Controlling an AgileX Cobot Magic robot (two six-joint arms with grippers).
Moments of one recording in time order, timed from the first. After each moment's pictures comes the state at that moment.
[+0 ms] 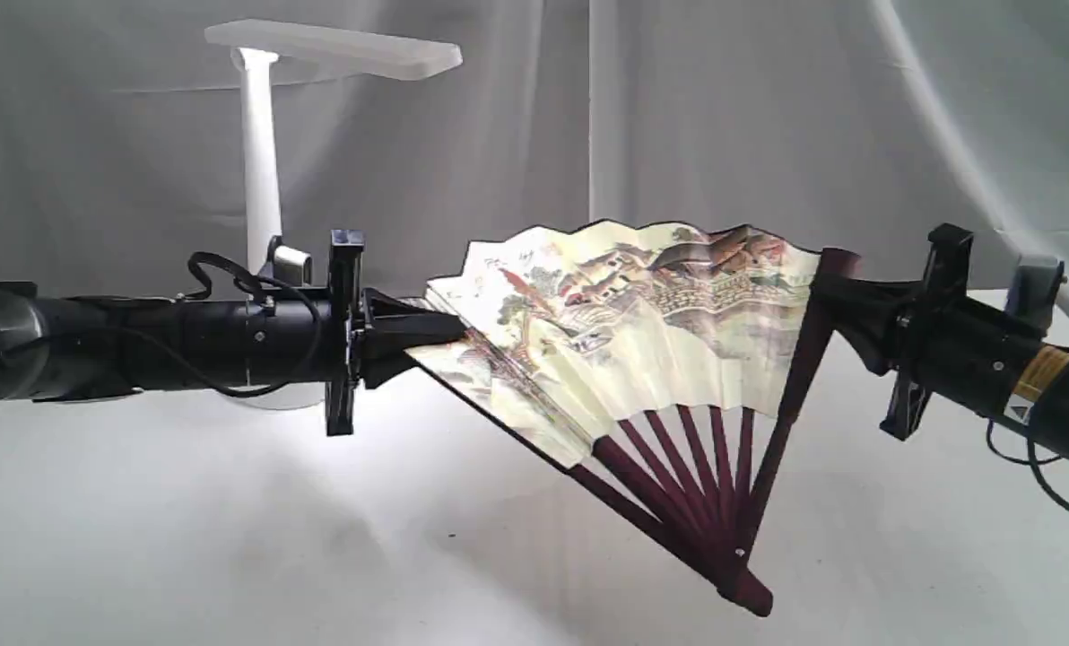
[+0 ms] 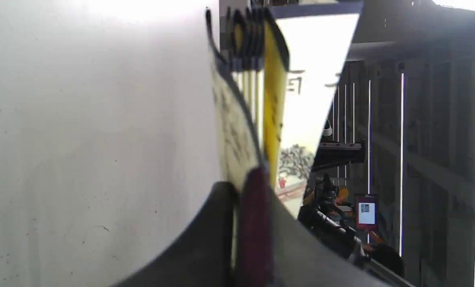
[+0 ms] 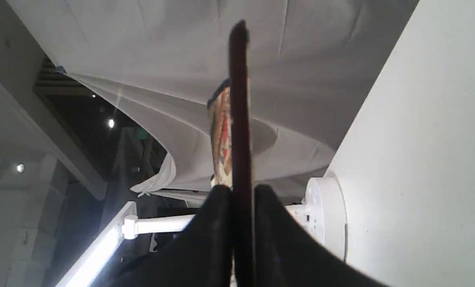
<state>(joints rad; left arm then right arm) -0.07 2.38 -1.60 -1.67 1.21 0.72 -0.19 2.23 -1.16 -0.95 -1.21 1.99</state>
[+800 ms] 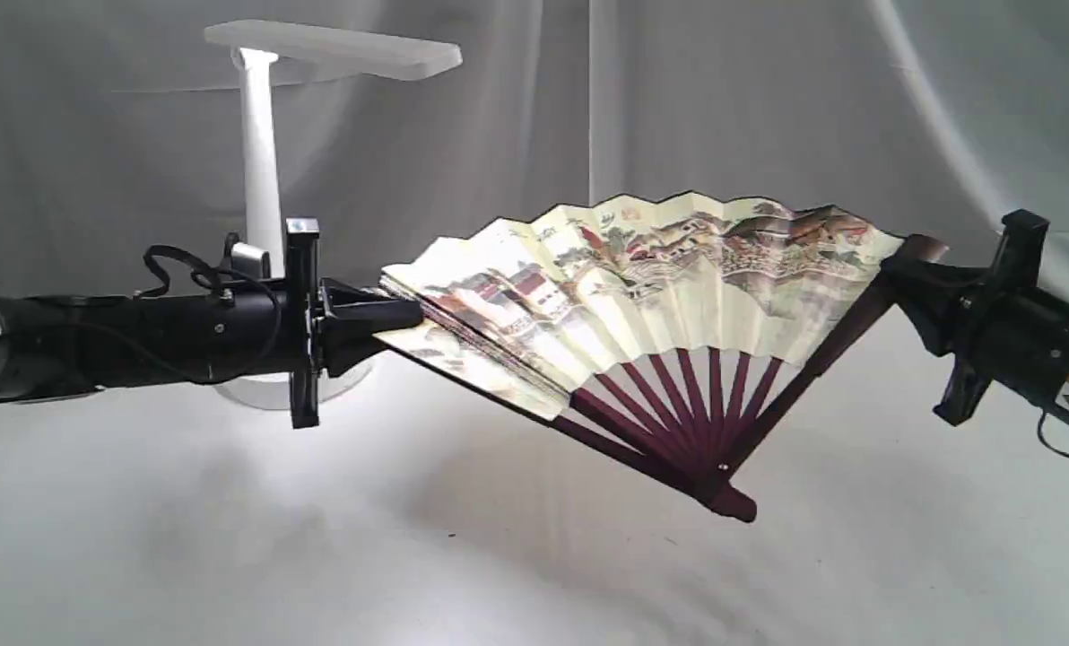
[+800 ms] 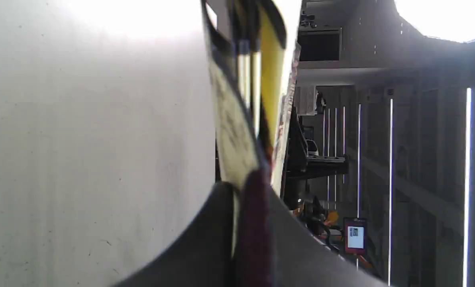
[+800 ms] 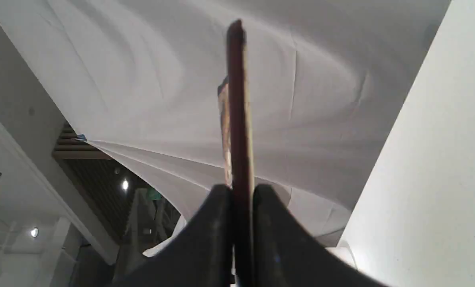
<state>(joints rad) -0.01 2.38 -1.60 -1.67 1.21 0.70 -0.26 2.23 -1.16 -0.86 -1.20 1.99</state>
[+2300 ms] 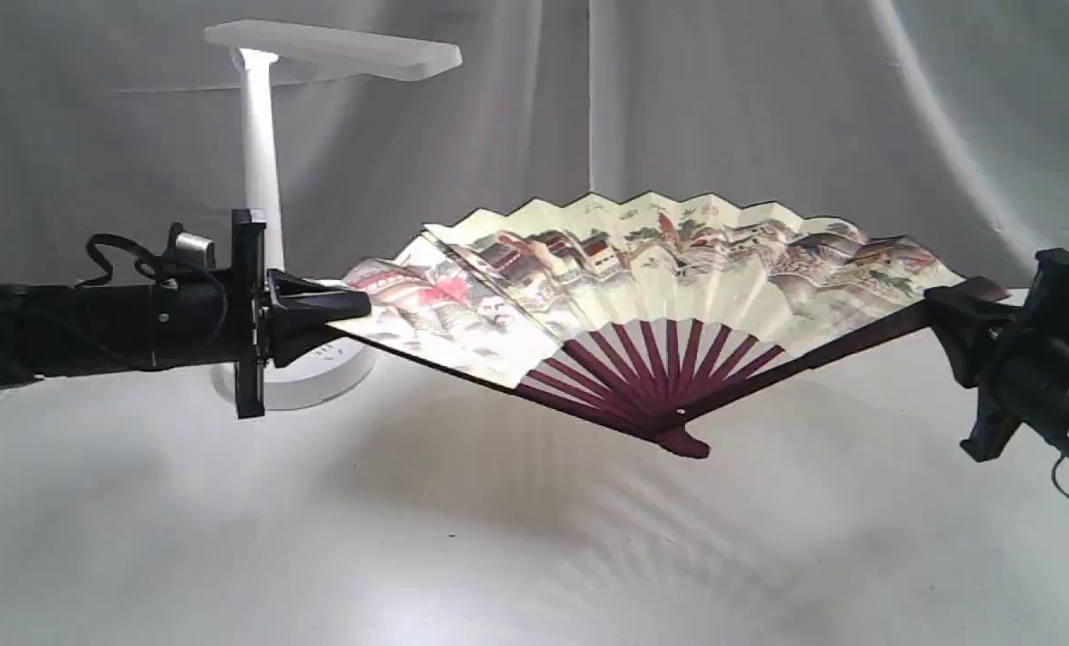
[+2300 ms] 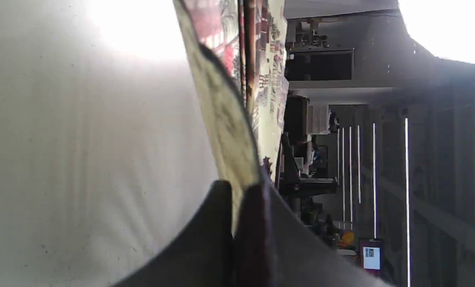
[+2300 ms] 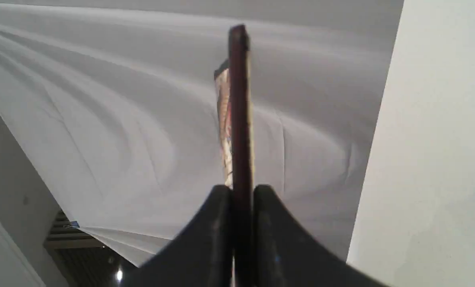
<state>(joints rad) 0.07 2.34 -1.60 -1.60 1.22 0.67 -0.26 2.23 -1.03 -0.61 -1.19 1.86</state>
